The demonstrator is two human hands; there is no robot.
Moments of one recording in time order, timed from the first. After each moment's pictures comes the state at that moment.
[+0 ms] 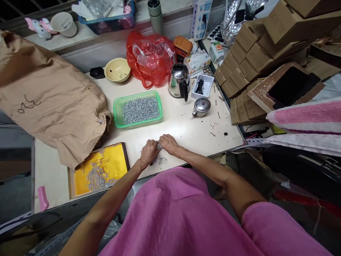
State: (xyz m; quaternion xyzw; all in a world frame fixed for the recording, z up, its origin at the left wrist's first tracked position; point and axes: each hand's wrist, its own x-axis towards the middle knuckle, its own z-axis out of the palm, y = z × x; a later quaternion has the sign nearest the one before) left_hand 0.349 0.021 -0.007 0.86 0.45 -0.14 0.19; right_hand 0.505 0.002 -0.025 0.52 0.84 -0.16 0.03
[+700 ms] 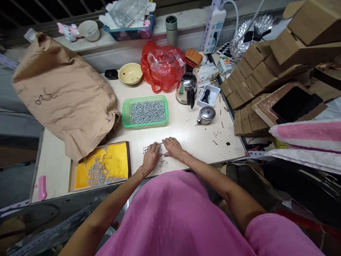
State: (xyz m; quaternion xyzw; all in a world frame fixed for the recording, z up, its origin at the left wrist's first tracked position) left_hand 0.334 -0.007 -0.023 0.86 0.47 -0.02 0.18; right_hand 0.513 -0.004 -0.023 0.53 0.83 -0.18 0.00
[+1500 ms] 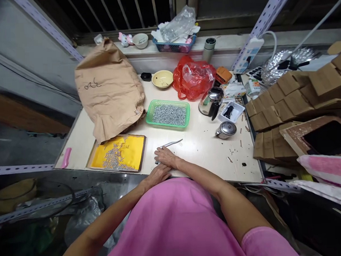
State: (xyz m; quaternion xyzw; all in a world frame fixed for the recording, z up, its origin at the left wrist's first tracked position) left_hand 0.291 -0.086 -0.030 0.87 0.37 0.06 0.32; right_hand 0.420 -0.001 -0.014 0.22 0.97 -0.11 0.02
